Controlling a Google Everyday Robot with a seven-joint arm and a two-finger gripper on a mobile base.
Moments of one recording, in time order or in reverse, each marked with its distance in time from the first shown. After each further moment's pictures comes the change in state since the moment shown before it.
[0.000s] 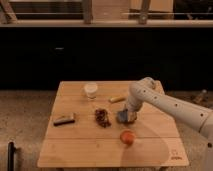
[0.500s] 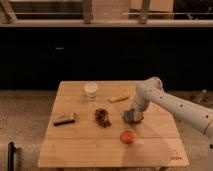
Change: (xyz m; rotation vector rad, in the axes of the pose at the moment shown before) arm 0.046 -0.002 -0.001 -0.002 0.058 0.081
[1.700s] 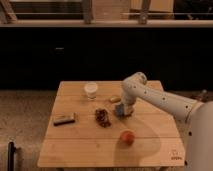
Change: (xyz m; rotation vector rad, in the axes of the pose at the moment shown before) arm -0.065 -0.038 0.007 0.043 0.027 -0.129
